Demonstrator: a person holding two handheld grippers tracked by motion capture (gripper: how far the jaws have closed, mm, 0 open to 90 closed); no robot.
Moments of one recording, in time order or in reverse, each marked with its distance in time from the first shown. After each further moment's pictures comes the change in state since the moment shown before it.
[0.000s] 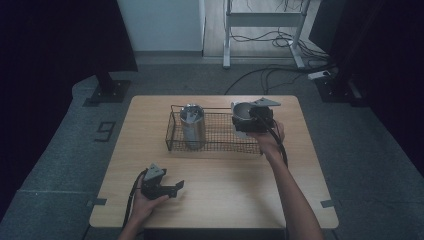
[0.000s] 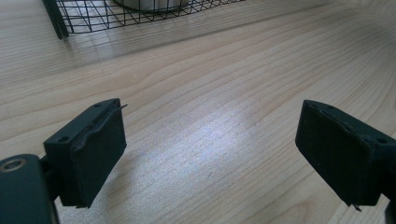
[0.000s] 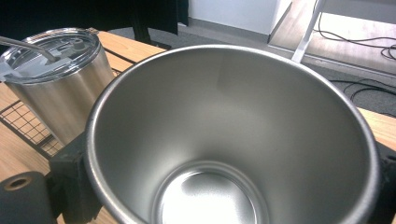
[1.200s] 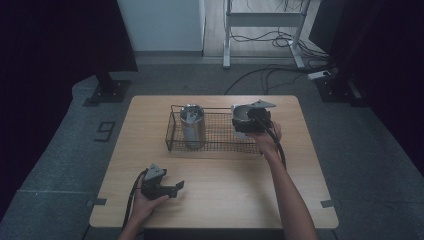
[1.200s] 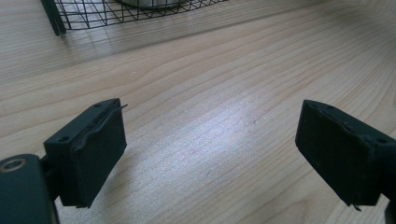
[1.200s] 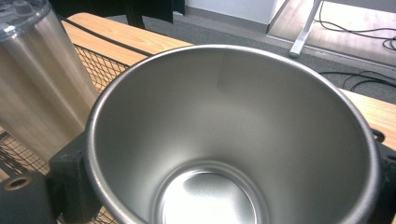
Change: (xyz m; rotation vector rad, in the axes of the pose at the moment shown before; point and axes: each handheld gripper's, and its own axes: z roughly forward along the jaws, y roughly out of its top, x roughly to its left) left arm 0.000 0.000 0.000 0.011 -0.003 -0.001; right arm -0.015 -0.020 0.036 0.040 -0.003 -0.009
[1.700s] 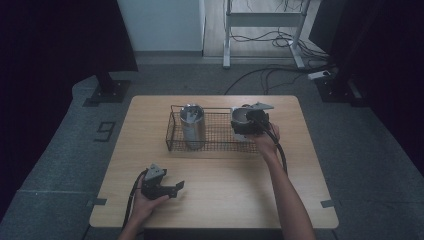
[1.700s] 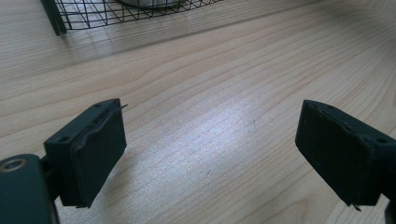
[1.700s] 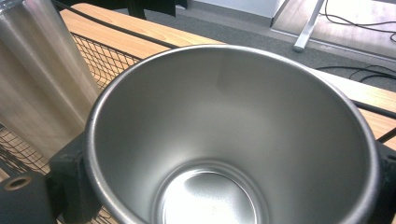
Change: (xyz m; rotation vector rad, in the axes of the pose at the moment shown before) left arm 0.000 0.000 0.000 0.001 -0.001 0.002; right arm 0.001 -0.008 0.008 0.018 0.009 0.000
